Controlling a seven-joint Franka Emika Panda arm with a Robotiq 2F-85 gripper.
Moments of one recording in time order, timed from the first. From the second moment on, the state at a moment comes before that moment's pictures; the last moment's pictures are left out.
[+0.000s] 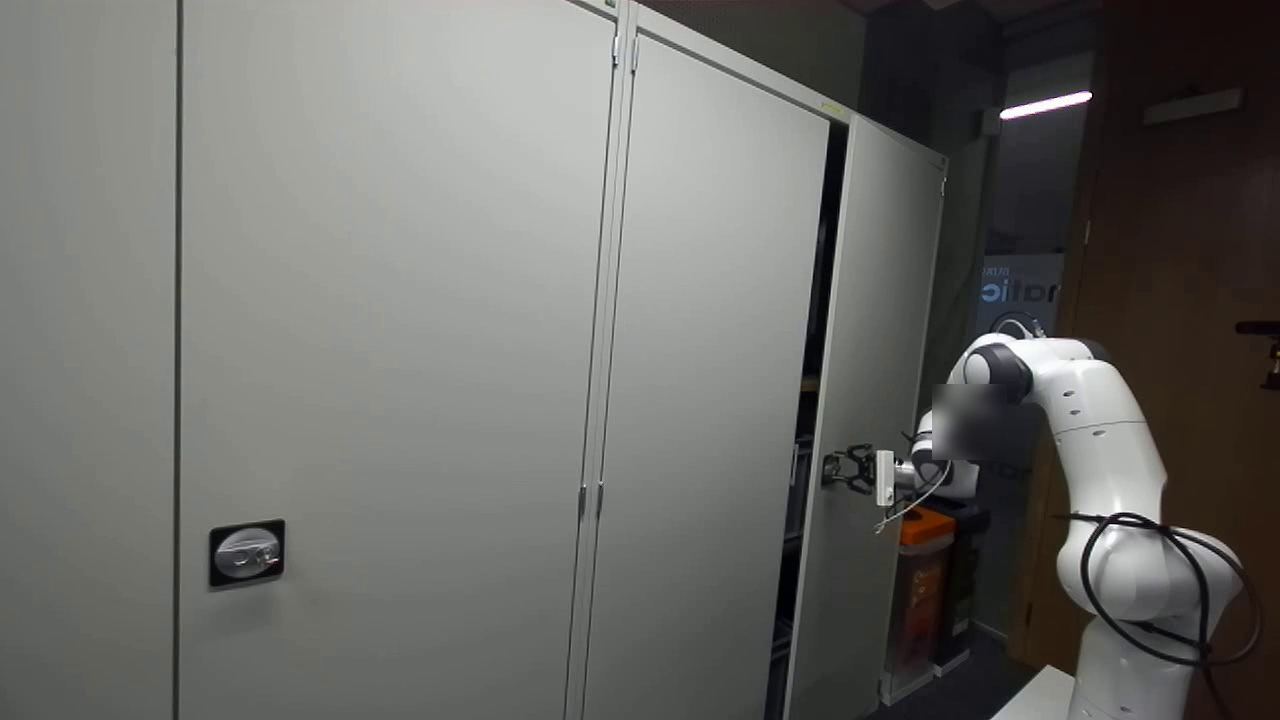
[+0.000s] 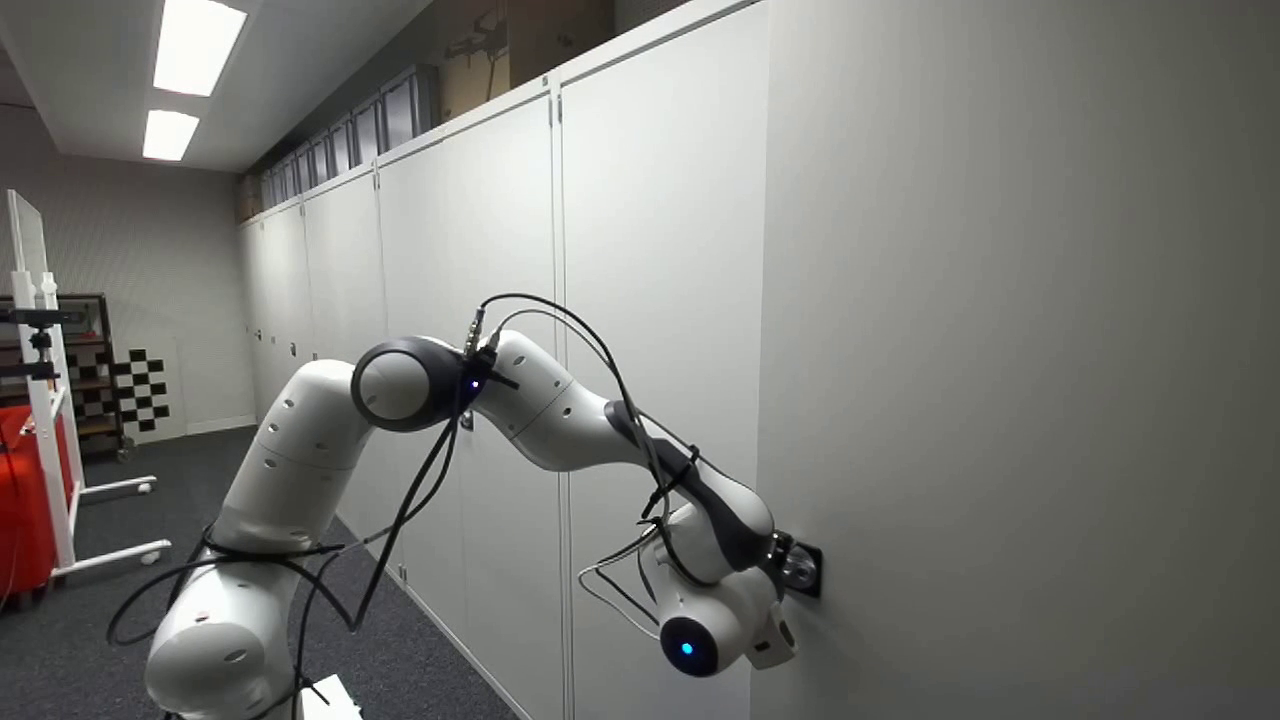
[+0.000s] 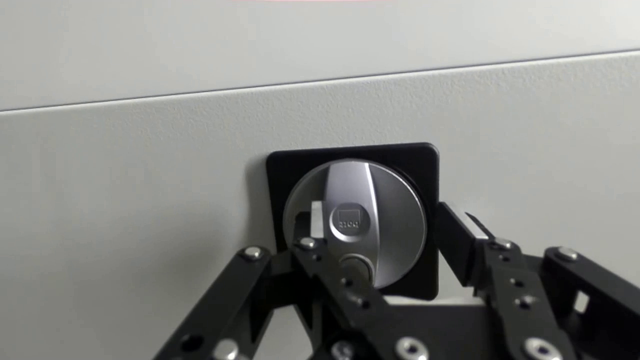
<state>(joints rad) -0.33 0.47 -0.33 -1.98 2.13 2.08 -0.77</state>
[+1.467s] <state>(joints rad) -0.31 0.54 -0.32 -1.89 2.13 2.15 -0.71</state>
